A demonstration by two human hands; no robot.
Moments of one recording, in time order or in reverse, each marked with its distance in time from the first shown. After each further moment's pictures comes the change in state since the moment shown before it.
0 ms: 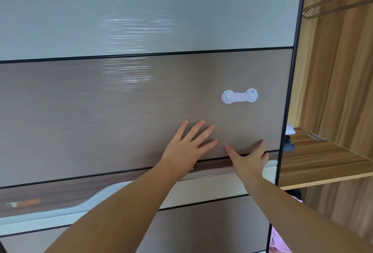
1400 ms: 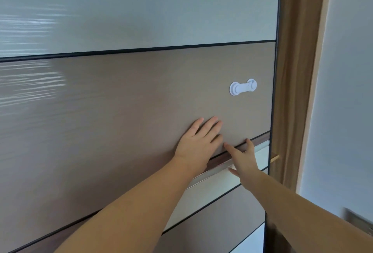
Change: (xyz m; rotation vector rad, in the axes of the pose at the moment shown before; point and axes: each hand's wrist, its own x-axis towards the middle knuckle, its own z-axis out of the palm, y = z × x) left_hand 0.303 0.242 -0.078 -0.070 0.401 0.264; right_hand 0.241 0.066 -0.258 0.315 0.102 0.208
